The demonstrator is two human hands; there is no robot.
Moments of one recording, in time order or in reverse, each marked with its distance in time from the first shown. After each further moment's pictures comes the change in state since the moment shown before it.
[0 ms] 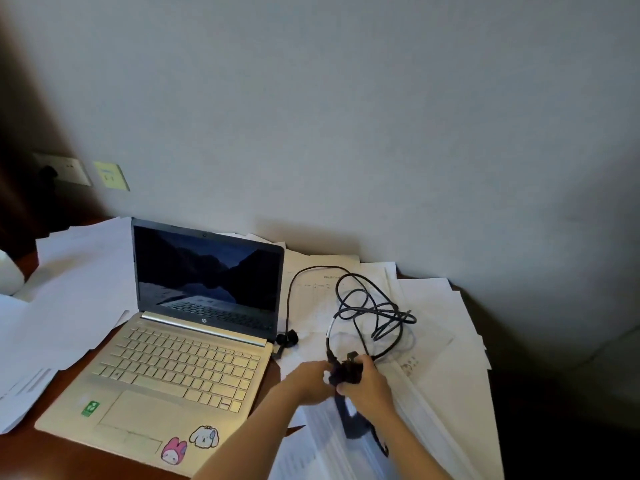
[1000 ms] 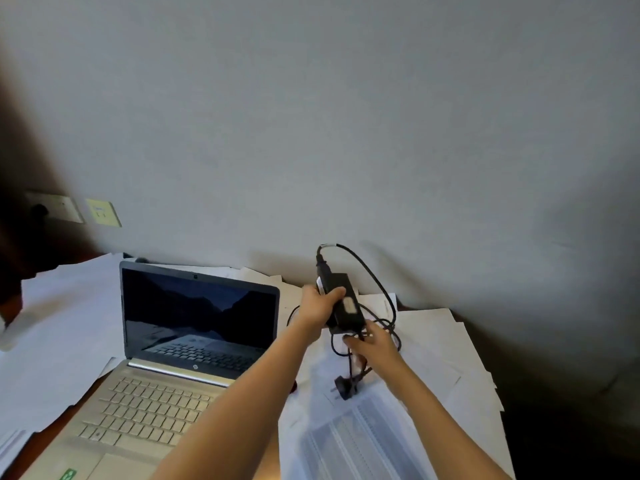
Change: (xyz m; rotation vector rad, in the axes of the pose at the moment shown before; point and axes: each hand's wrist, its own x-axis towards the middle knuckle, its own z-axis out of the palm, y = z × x) left_hand 0.048 0.072 -0.127 -1.114 0.397 0.114; right_hand 0.053 -0.068 -0.076 0.589 -0.093 -0.205
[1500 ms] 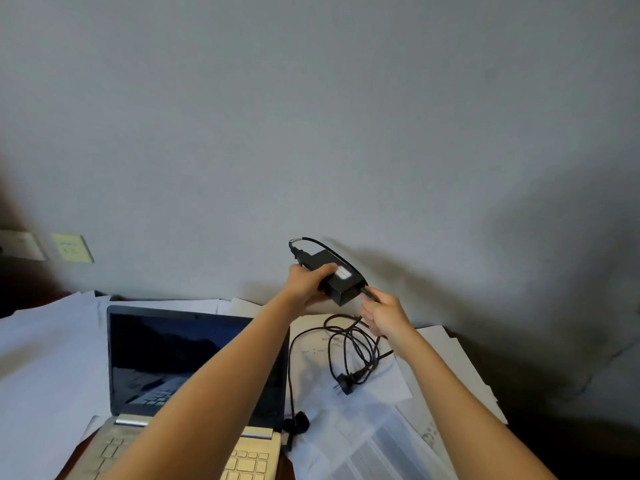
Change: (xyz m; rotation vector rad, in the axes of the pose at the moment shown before) left_hand 0.036 0.082 -0.045 -0.157 -0.177 0.051; right_hand 0.026 -0.097 0.017 0.085 0.221 -0.120
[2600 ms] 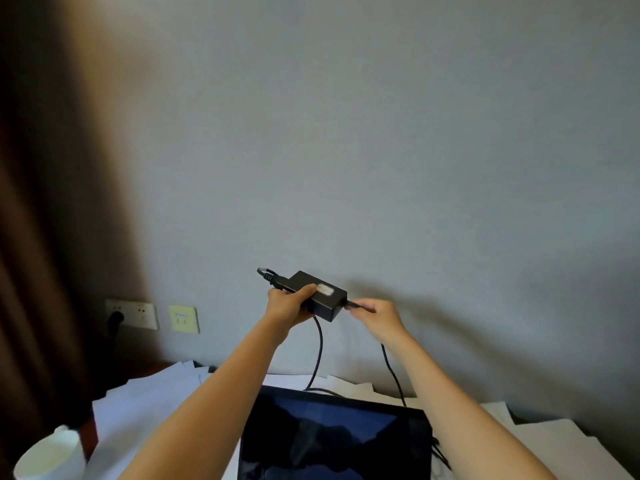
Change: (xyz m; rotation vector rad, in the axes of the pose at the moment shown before) left_hand -0.020 0.142 -0.223 -0.024 0.164 0.238; right_hand 0.058 -0.099 0.223 -0.257 -0.001 -0.282
